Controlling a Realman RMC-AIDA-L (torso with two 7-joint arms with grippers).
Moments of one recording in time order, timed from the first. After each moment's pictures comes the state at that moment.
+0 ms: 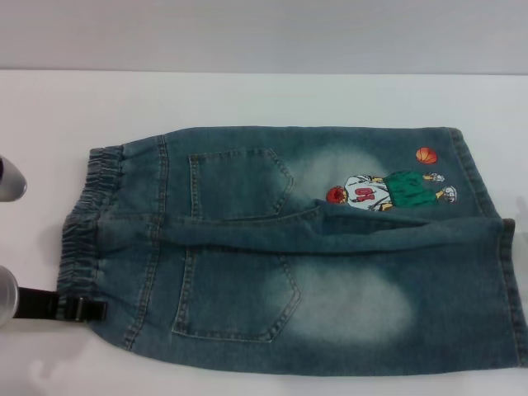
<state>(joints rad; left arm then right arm) -0.01 -2.06 -1.44 -1.78 2.83 -1.33 -0.04 0.26 2.07 1.78 0.06 -0.22 1.30 -2.87</state>
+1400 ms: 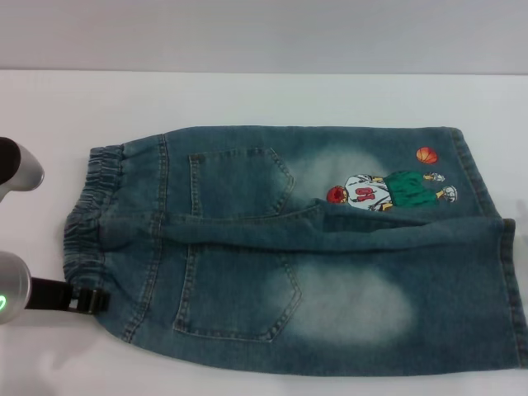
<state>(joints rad) -0.04 -2.06 -1.42 -1.80 2.82 -1.36 -0.02 0.24 2.07 1.76 0.07 -0.22 1.31 -2.84</state>
